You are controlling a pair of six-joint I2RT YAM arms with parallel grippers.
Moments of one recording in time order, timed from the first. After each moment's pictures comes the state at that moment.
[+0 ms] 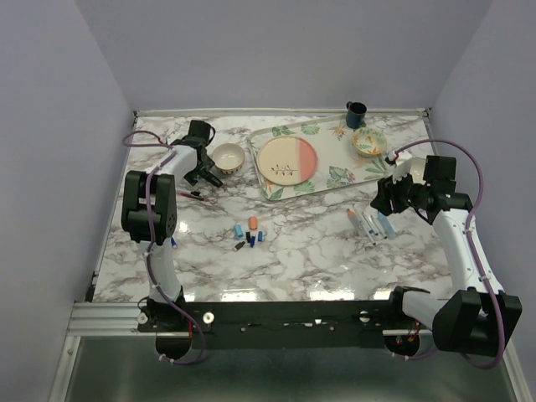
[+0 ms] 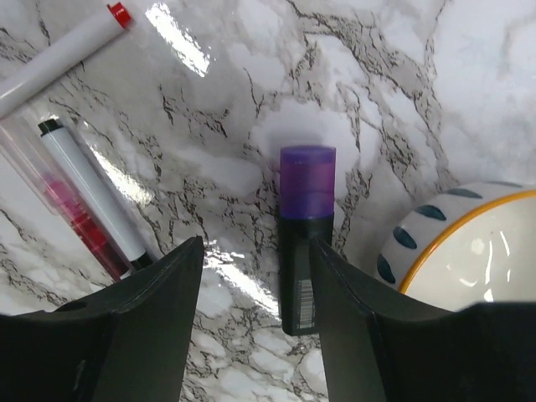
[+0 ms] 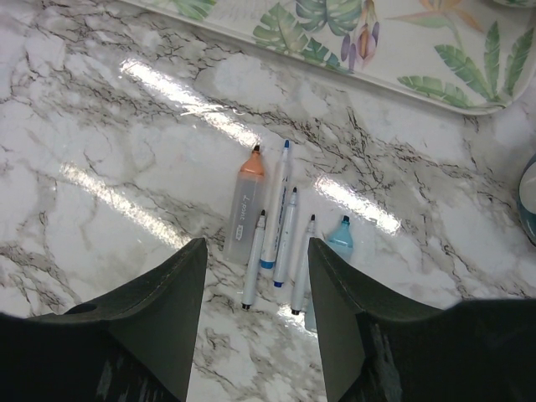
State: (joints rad) left arm -0.14 1.97 1.43 -0.57 -0.37 -0.97; right arm -0.13 1.12 0.91 -0.64 -0.57 -0.49
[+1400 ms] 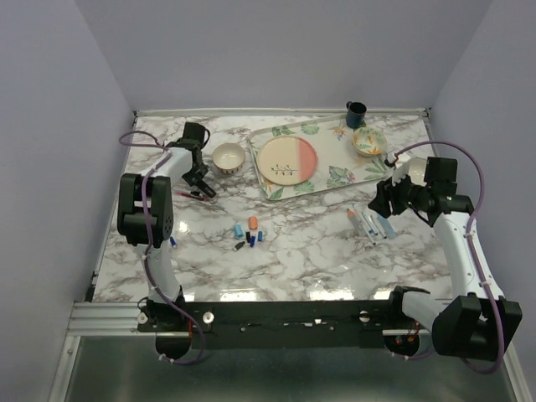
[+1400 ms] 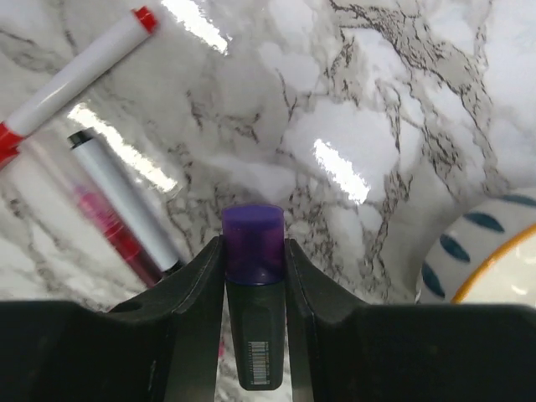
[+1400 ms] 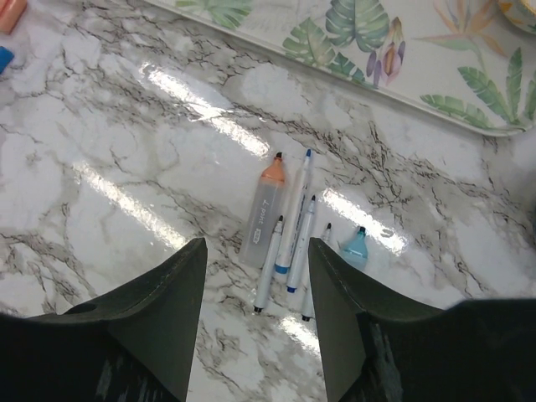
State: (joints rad) left arm -0.11 2.03 1.48 -0.63 -0.34 -0.91; right arm -0.13 1.10 0.91 -0.66 -0.63 -0.52
